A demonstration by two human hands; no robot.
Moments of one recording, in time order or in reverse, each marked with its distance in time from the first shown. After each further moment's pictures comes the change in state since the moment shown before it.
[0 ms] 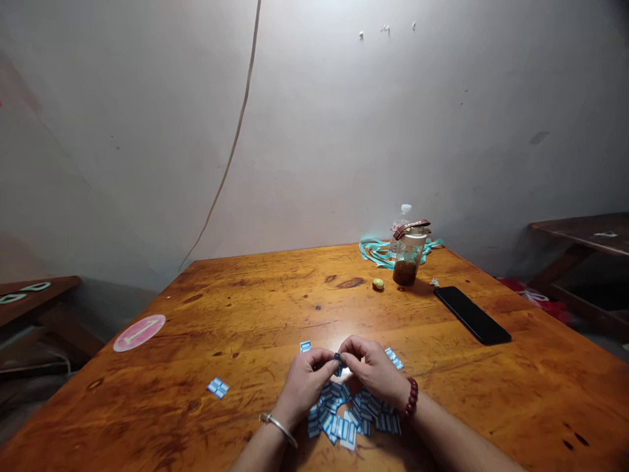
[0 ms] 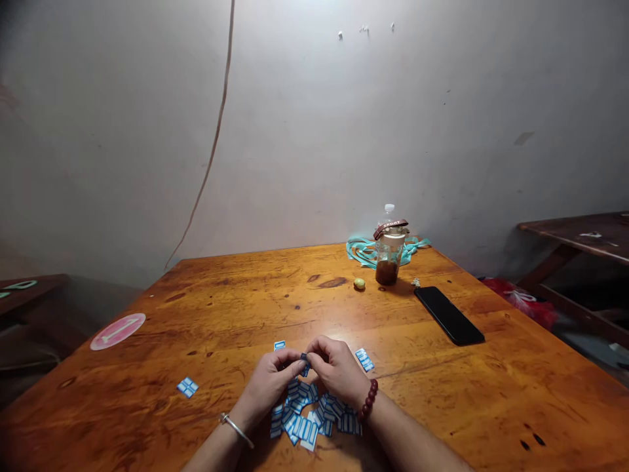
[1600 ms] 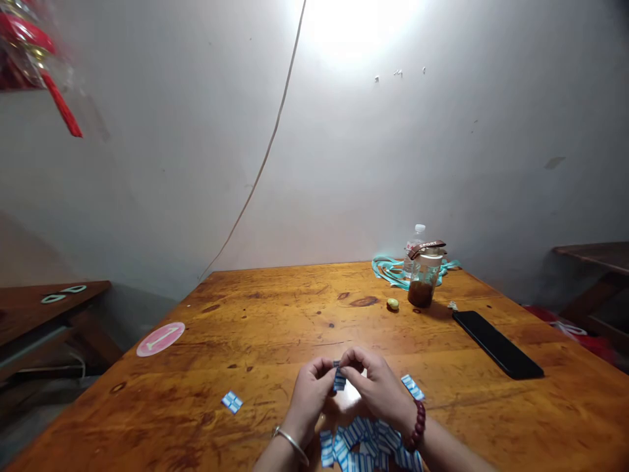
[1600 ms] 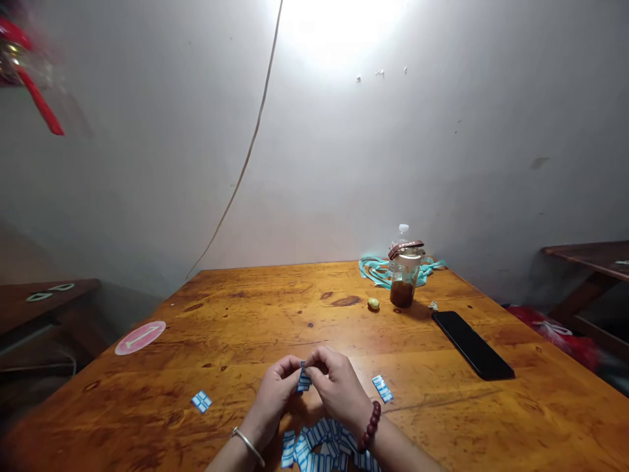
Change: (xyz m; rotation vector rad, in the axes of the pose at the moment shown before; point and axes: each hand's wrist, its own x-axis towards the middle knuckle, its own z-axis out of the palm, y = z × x) left_hand 0.007 -0.008 -0.009 -0.312 0.173 -0.062; right_hand 0.012 -0.033 0.014 -0.024 0.018 -0.059
